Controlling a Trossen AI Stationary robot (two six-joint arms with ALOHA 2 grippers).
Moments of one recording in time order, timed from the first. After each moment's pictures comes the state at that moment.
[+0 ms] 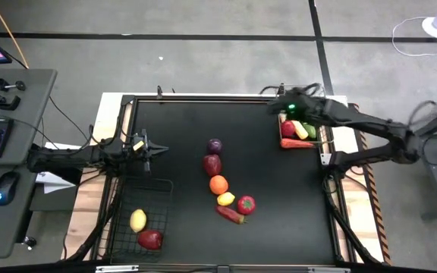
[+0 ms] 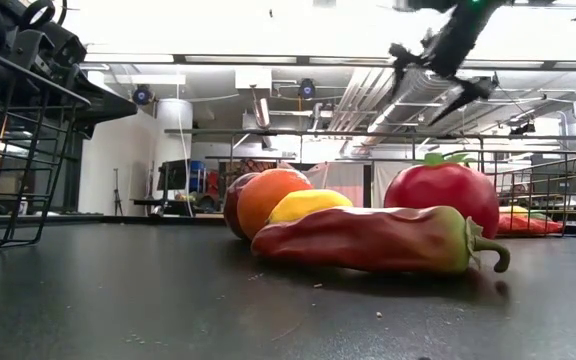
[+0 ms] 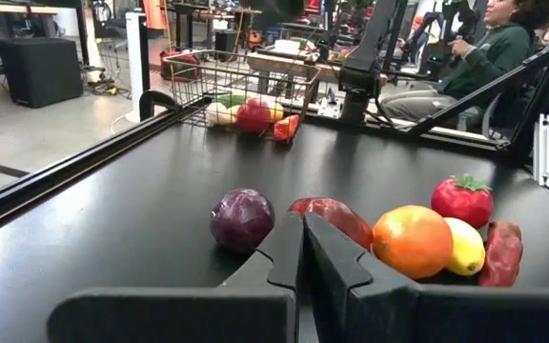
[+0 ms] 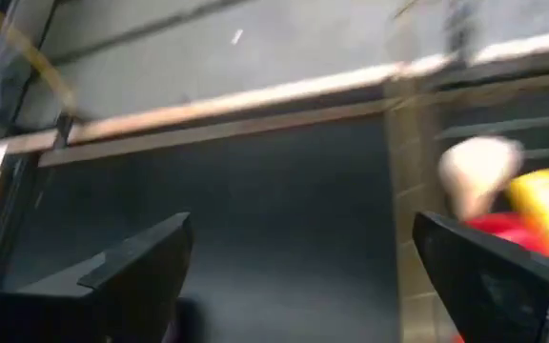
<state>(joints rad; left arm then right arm) 0.04 0.12 0.04 -0.05 -0.19 -0.13 -0.40 1.18 1.05 -0.73 0.41 1.08</state>
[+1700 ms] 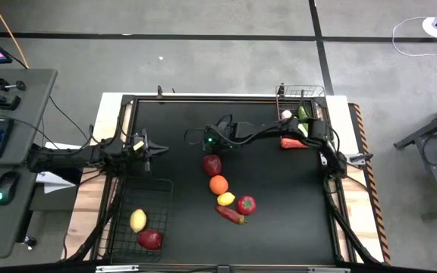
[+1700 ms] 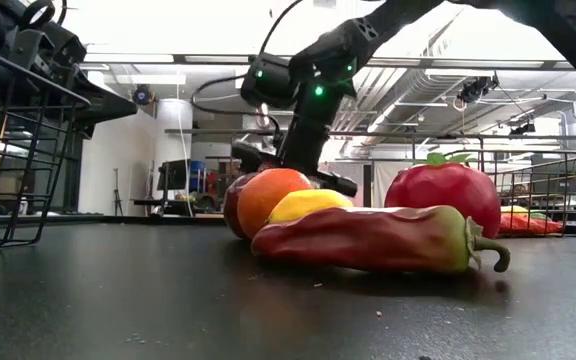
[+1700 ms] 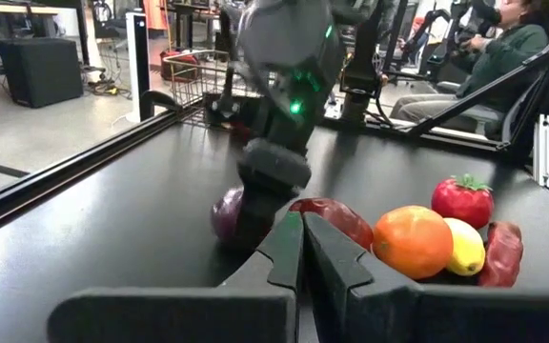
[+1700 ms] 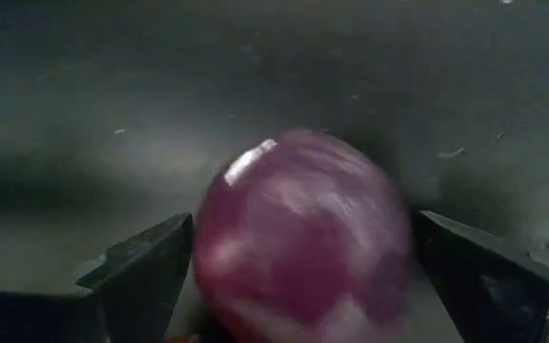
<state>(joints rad) 0.04 0.12 0.04 -0.05 -0.19 -0.13 -0.16 2.17 1.60 -0.57 0.17 1.17</state>
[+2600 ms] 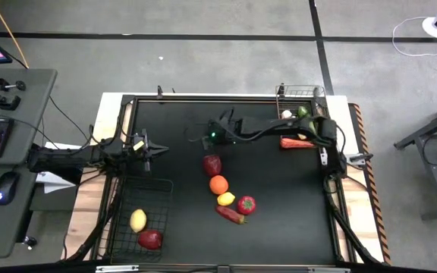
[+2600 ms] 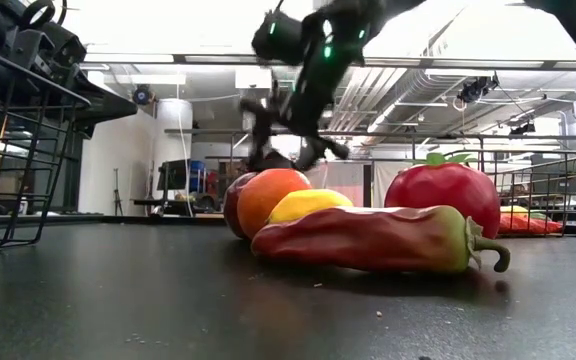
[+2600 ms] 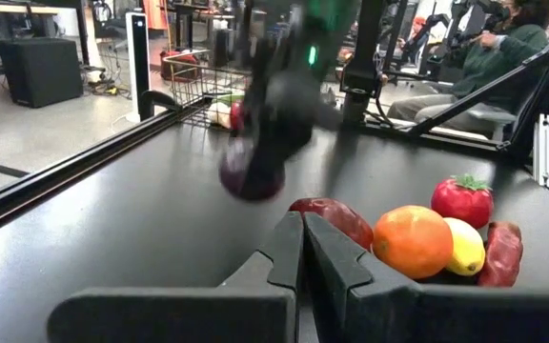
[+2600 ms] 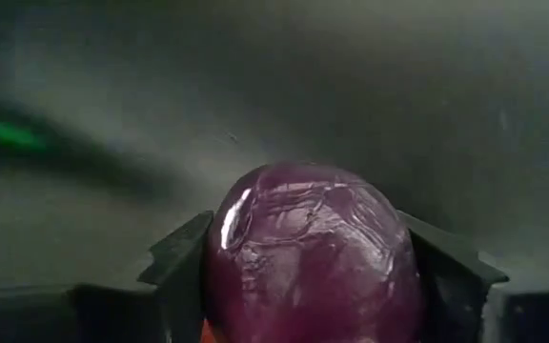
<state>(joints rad) 0.04 0.12 0.04 -0.05 -0.19 -0.13 -0.16 2.05 1.60 -0.56 0.18 0.94</state>
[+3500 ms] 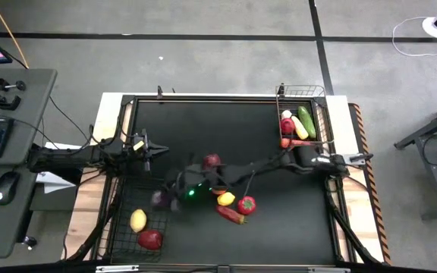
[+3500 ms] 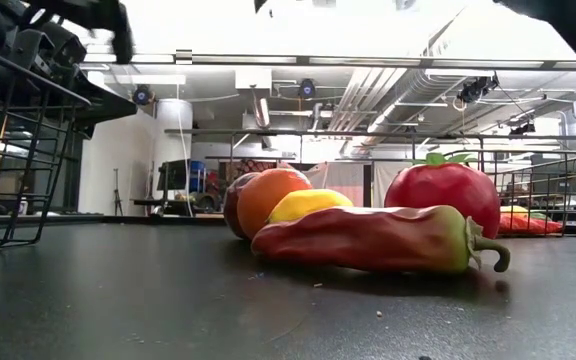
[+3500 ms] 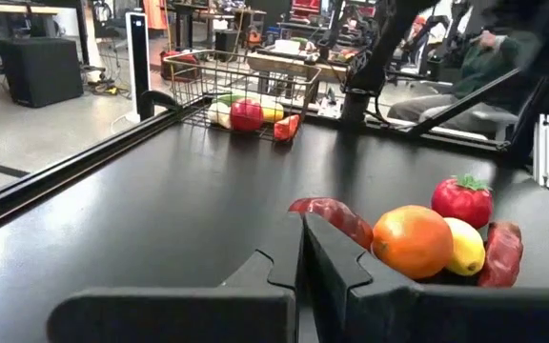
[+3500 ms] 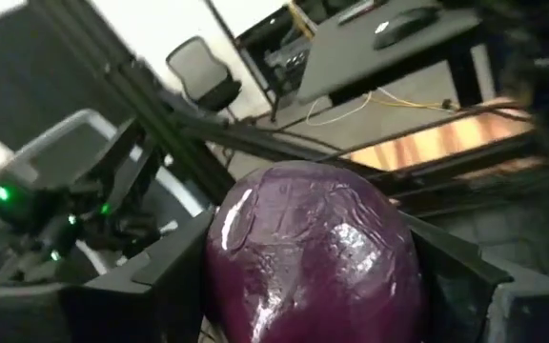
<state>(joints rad) 0.04 0.11 0.04 -0.05 -0.19 -0.13 0.21 2.38 2.03 0.20 -0.15 0.52</state>
